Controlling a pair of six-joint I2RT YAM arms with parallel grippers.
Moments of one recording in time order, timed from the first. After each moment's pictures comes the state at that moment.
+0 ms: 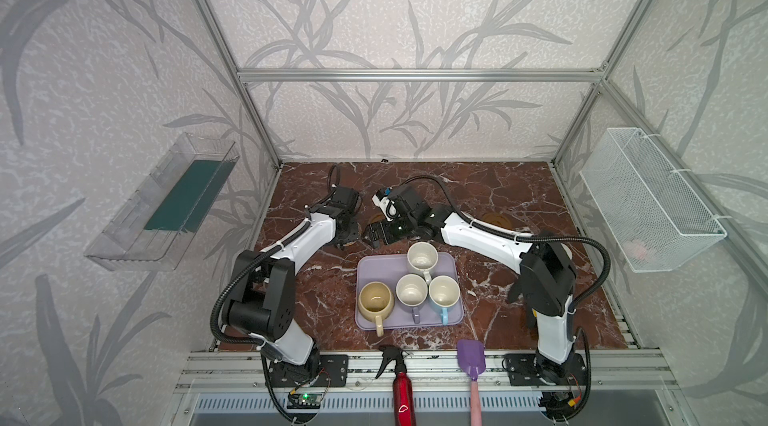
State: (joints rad) left arm -0.24 1.60 1.09 -0.68 -0.23 -0.43; right arm 0.87 1.98 1.61 -0.40 -0.27 0.44
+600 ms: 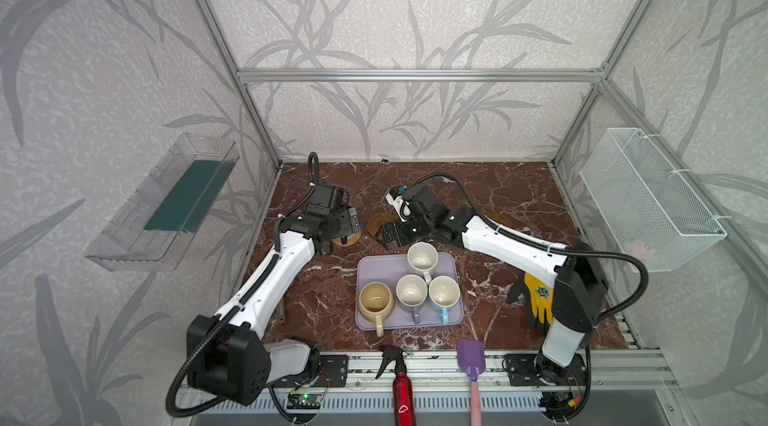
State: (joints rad) left arm -0.24 1.25 1.09 -0.76 -0.16 -0.47; right arm 0.87 1.76 1.48 -0.49 -0.16 0.41
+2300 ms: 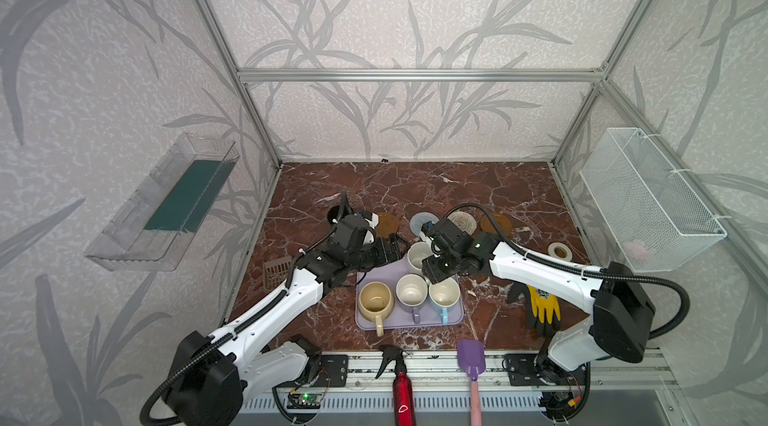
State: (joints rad) left arm -0.54 1.10 0.74 -0.32 0.33 -0.85; right arm 0.88 1.55 1.10 -0.64 -0.03 0.39
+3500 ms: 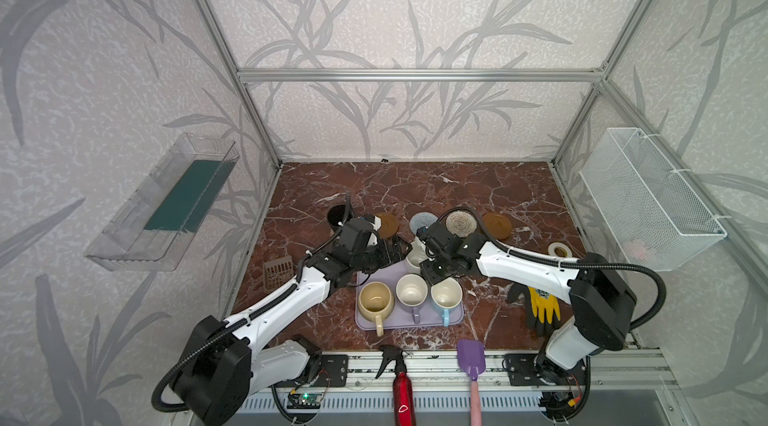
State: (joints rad) left arm -0.55 1.17 0.68 -0.19 0.33 -0.89; right arm 0.88 1.64 1.10 -0.61 -0.01 0.38
